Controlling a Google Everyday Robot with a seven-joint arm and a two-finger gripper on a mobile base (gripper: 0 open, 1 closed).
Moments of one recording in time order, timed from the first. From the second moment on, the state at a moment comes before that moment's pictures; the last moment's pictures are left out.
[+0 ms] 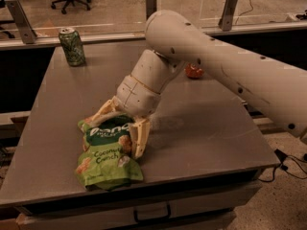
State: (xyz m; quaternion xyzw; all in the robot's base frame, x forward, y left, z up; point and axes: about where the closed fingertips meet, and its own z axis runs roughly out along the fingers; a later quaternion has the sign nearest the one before) arm 0.444 0.084 0.830 -0.89 0.29 0.28 0.21
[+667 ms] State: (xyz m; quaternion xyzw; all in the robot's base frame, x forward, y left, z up) arm 0.486 0.051 0.979 -0.82 0.40 0.22 0.35
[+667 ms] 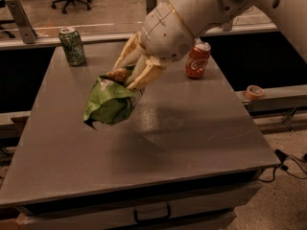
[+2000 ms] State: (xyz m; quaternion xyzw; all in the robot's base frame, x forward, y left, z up) arm 0.604 0.096 0.970 -0.83 0.36 0.16 0.38
